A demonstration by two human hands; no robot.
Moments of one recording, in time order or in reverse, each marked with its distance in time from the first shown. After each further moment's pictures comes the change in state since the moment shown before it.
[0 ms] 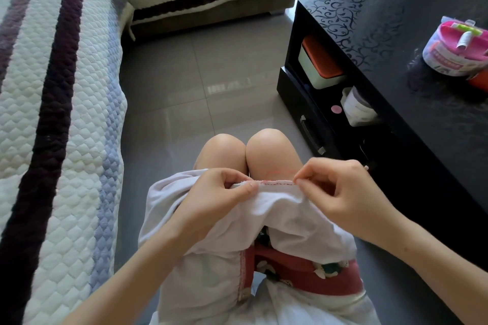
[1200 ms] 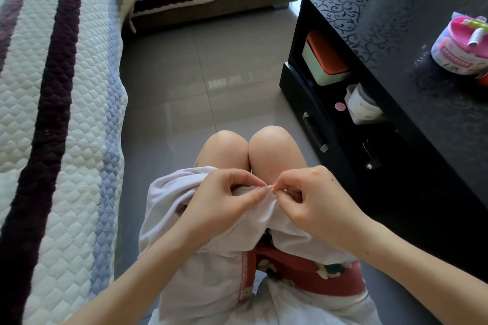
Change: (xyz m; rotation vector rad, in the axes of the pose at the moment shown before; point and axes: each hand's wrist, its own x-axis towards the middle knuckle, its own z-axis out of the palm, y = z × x) left_hand -0.010 0.008 0.004 0.075 -0.001 0.193; right_hand 0.013 -0.010 0.035 -0.167 -0.088 0.082
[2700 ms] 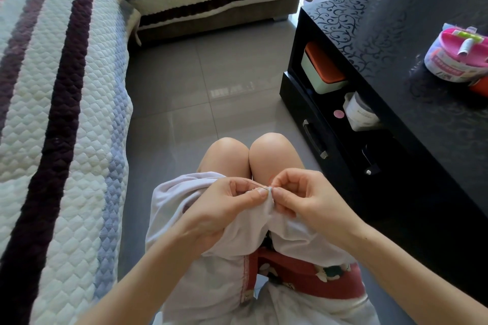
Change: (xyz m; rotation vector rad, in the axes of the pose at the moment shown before) left_hand 0.006 -0.009 0.001 -0.477 -0.221 -0.169; right_hand -0.002 0.005 0.001 0.731 -0.088 0.206
